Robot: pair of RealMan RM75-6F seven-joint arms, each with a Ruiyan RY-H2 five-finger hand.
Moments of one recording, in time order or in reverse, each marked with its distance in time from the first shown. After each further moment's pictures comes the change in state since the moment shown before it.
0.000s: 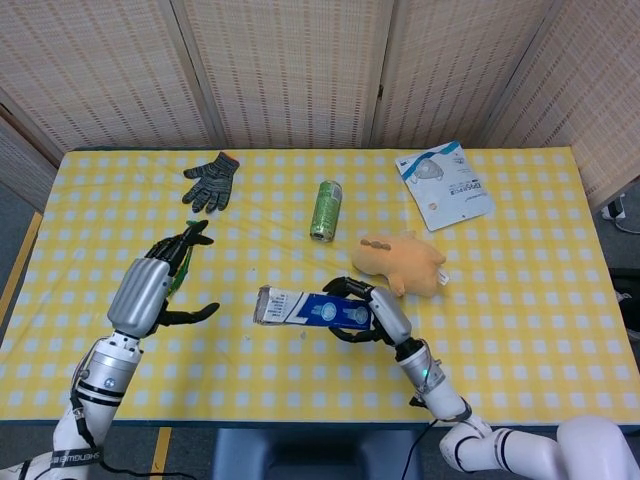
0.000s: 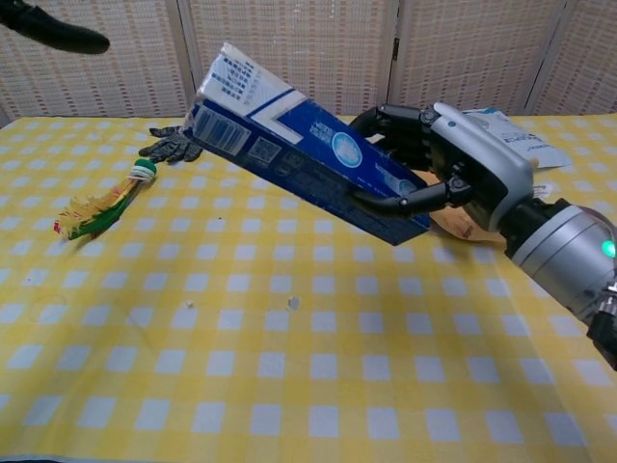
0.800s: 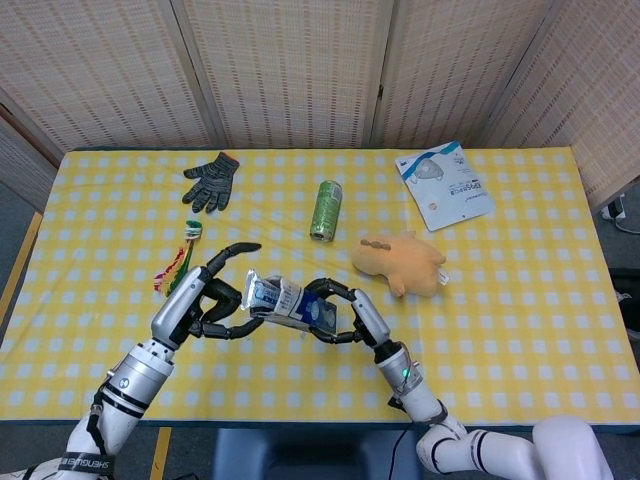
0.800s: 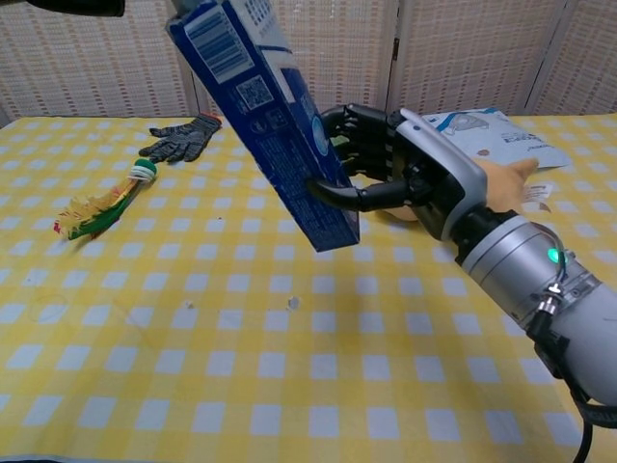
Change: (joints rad) left arm -0.049 0.022 -0.138 -0.192 -0.186 -0.218 -0.560; right arm 0.033 -0.118 0.042 0.031 0.026 -0.019 0.172
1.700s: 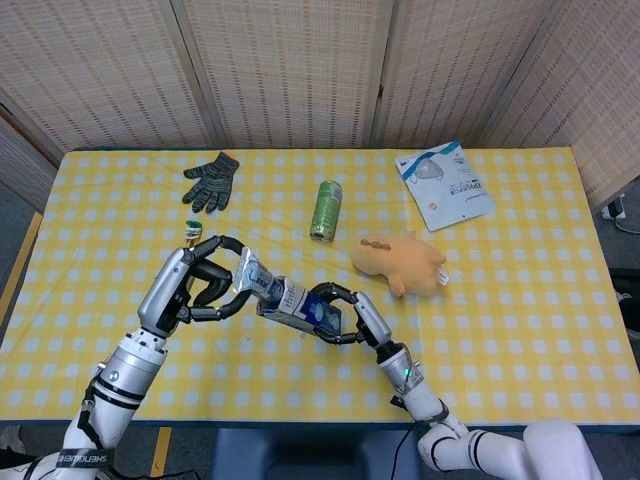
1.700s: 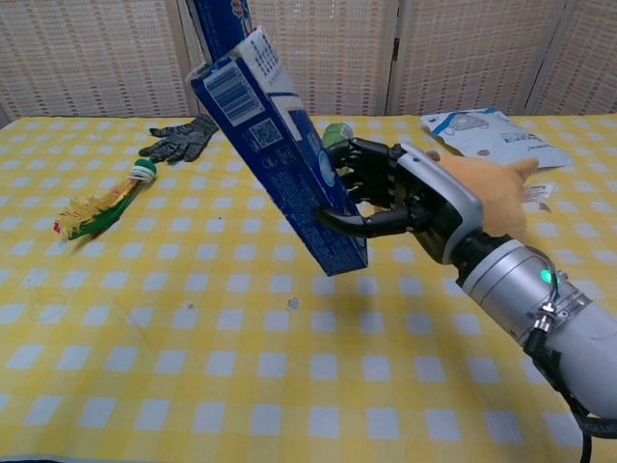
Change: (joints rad) left arm 0.001 -0.010 -0.062 0.000 0.020 0.075 -0.047; right arm -0.008 -0.047 -0.022 0.135 -0.001 -0.022 0.100
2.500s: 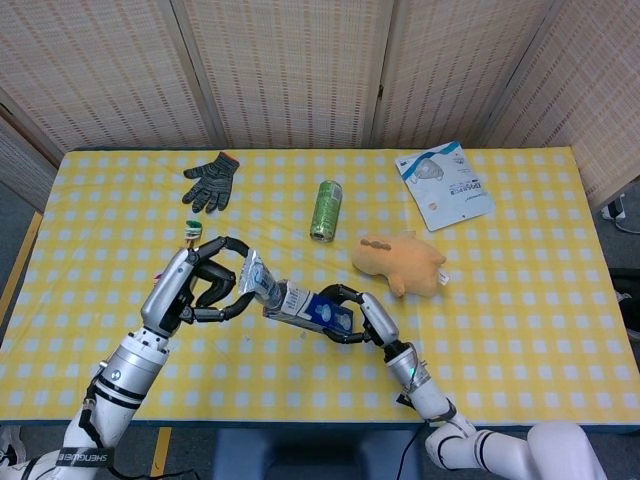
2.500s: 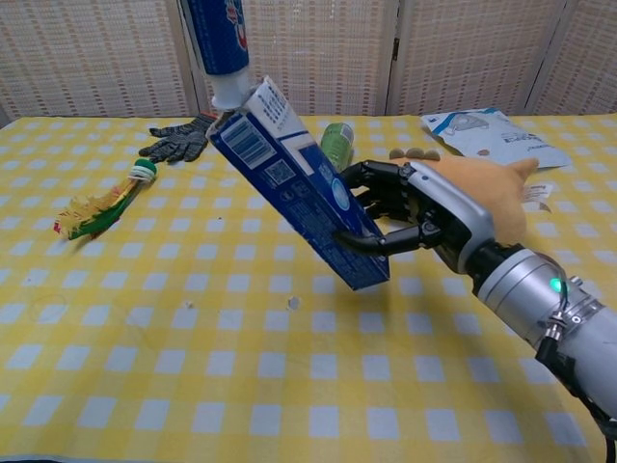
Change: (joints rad) left arm -0.013 0.014 -0.001 0.000 -0.006 -0.021 -0.003; right arm -0.012 0.014 -0.017 0.034 0.019 -0.055 -0.069
